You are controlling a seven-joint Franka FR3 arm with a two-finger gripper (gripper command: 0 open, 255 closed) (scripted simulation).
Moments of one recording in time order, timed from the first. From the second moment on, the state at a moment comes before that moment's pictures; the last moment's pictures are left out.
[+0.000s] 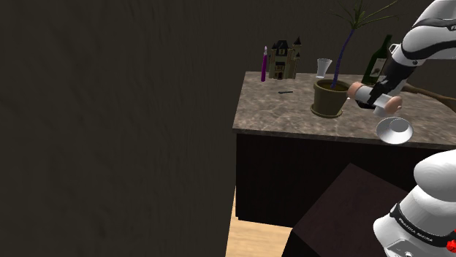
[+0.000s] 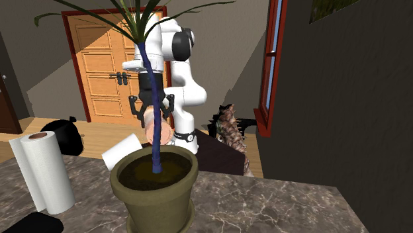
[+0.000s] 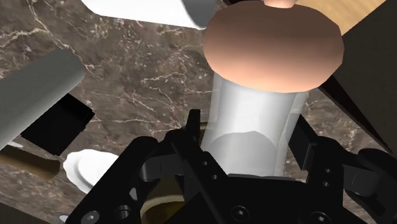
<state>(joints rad) -0.48 -0.72 -0.30 -2.62 -0.17 2.12 -0.47</state>
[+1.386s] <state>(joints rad) -0.44 -0.27 -0.84 -2.14 -0.06 2.10 -1.05</state>
